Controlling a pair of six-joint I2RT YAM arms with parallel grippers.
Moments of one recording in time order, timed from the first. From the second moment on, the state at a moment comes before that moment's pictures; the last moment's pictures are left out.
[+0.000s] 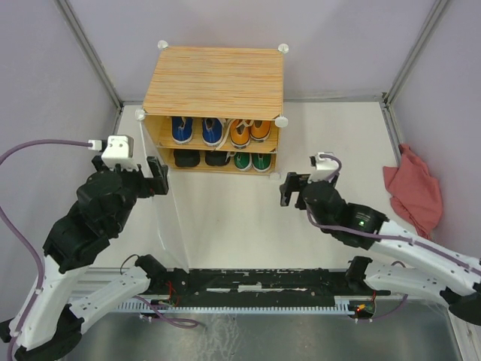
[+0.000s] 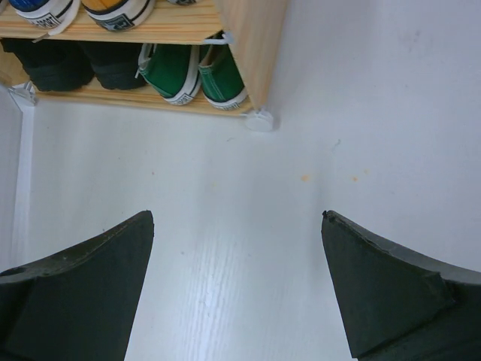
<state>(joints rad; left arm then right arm) -0.66 0.68 1.27 -0.85 -0.55 -0.20 1.01 0.95 0.84 -0.41 0.69 0.60</state>
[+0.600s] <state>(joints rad) -0.66 0.70 0.96 -0.37 -0.24 -0.47 1.01 0.66 0.95 -1.02 0.74 0.66</state>
